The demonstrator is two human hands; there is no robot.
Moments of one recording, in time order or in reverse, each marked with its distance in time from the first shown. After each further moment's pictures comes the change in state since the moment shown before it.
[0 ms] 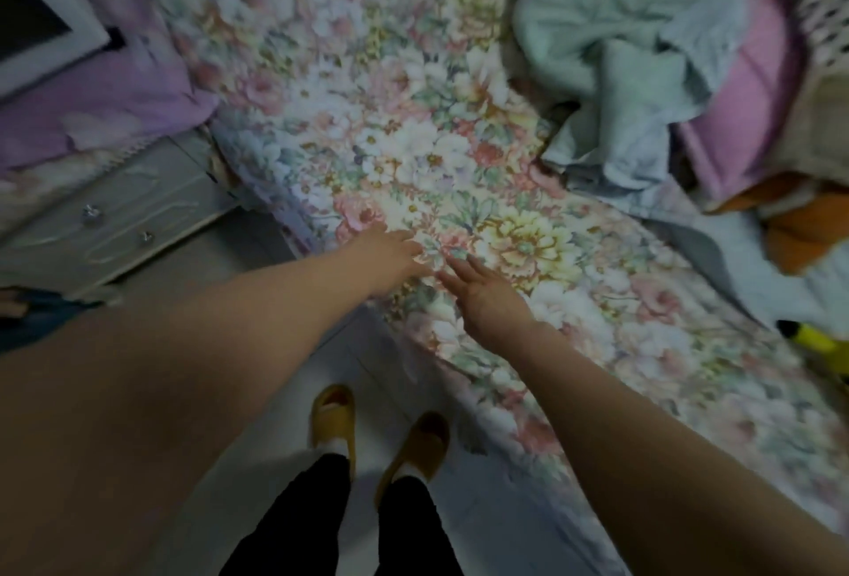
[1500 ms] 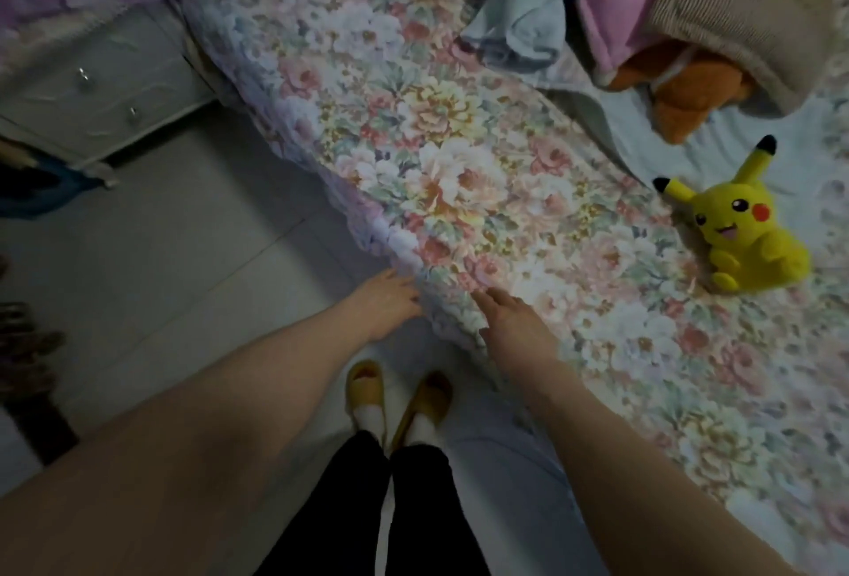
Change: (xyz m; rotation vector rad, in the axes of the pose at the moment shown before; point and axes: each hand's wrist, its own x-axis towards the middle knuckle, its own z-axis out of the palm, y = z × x) left_hand -0.104 0.382 -0.032 -0.408 0.264 0.084; right_hand -0.379 0.047 0.113 0.152 -0.049 0.218
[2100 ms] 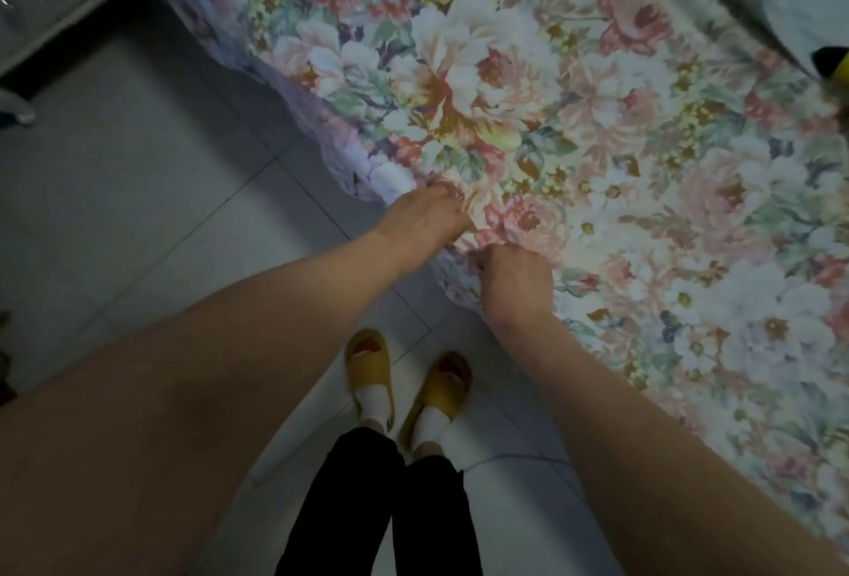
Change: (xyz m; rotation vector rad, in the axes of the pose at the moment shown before) left_hand 0.153 -0.070 0.128 0.017 0.106 -0.008; right_hand 0.143 0.013 0.120 -0.062 0.061 0.217
